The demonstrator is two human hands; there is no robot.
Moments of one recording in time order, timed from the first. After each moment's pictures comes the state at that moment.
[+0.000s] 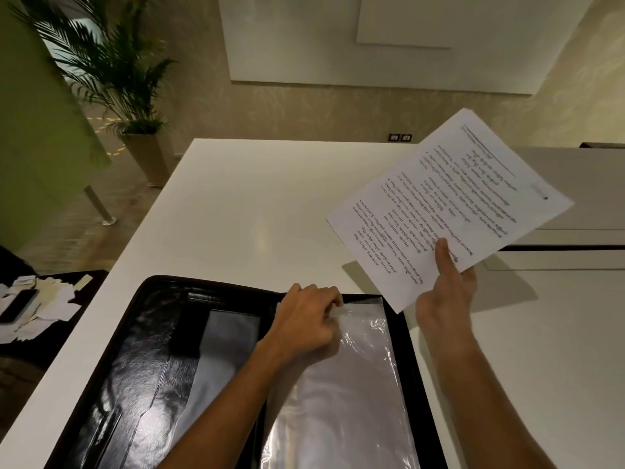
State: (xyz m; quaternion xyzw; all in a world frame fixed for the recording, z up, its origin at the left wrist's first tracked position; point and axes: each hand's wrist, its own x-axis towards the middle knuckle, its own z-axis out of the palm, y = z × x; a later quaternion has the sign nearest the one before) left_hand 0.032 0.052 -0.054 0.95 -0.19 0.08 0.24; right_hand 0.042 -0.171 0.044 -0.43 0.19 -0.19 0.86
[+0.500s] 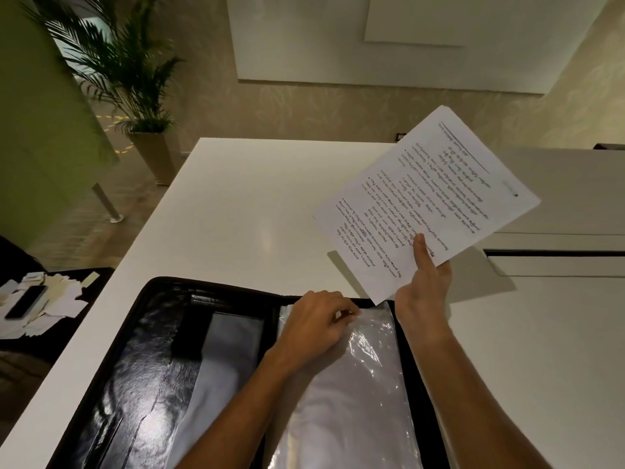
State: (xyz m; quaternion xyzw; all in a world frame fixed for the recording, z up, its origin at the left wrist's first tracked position) left_hand 0.032 0.040 -0.050 0.92 -0.20 0.11 0.33; right_hand 0.072 -0.140 0.028 -0.43 0.17 -0.15 0.87
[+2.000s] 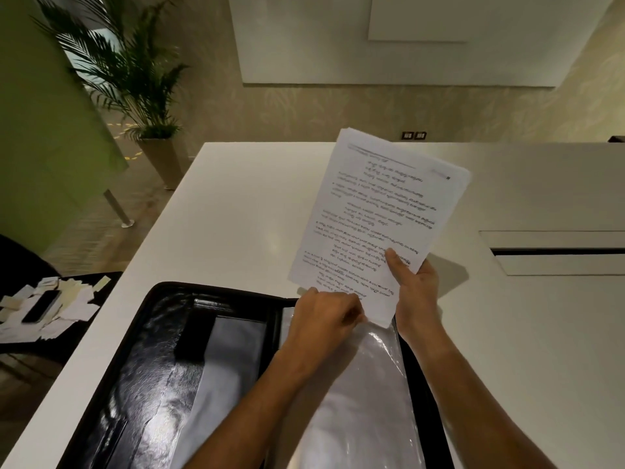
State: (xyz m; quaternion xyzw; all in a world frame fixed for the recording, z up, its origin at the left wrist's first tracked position) left_hand 0.024 0.026 -0.026 0.94 -0.17 0.16 0.24; right_hand 0.066 -0.142 0.005 -0.56 0.08 -0.07 0.82
